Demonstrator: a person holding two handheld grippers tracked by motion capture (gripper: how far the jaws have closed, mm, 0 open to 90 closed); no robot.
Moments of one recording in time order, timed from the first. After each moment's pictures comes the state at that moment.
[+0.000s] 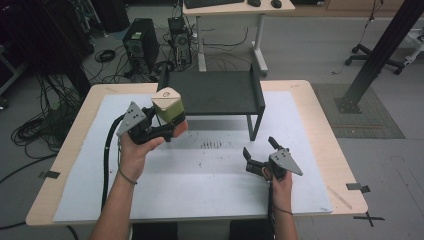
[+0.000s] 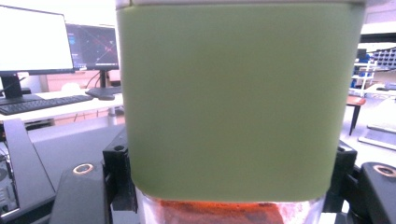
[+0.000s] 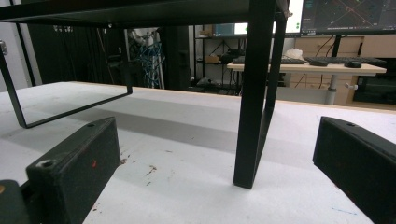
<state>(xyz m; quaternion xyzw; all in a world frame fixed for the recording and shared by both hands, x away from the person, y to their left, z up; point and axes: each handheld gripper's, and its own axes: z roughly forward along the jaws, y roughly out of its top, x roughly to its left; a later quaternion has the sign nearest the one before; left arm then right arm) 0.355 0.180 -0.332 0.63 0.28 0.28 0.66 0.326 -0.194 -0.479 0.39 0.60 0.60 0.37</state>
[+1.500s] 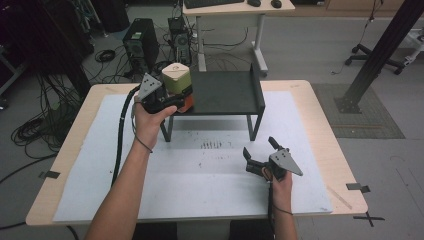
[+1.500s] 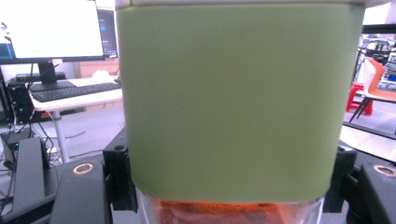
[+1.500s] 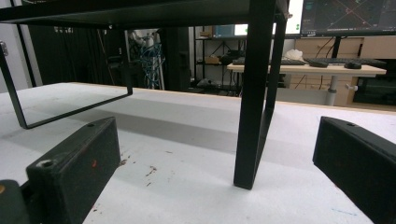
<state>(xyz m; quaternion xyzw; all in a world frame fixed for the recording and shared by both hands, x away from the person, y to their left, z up) 0.429 0.159 -0.320 0.63 0.34 0.30 0.63 0.325 -0.194 -0.479 0.39 0.60 0.60 0.37</state>
